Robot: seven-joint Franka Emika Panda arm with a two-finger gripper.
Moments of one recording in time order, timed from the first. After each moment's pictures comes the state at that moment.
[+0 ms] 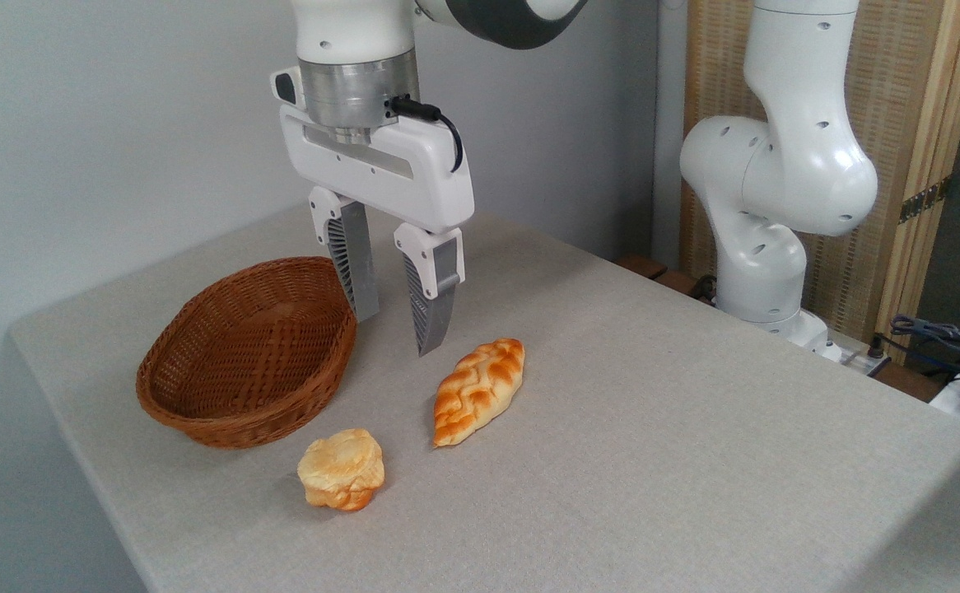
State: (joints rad) arm -0.07 -0.13 0.00 -1.90 -0.02 1.83 0.61
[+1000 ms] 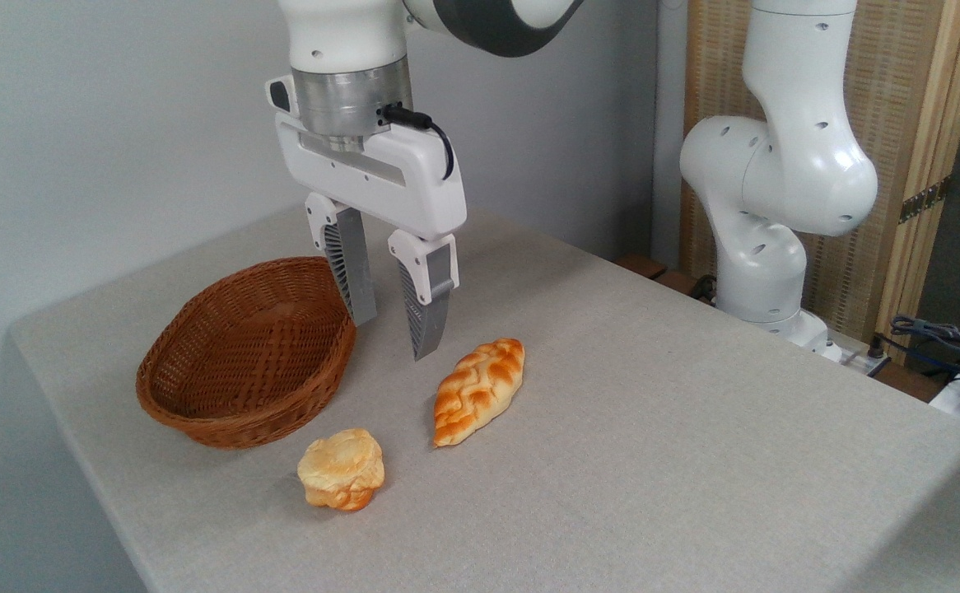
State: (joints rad) arm -0.07 -0.11 -0.01 -1.89 -0.02 1.83 0.61
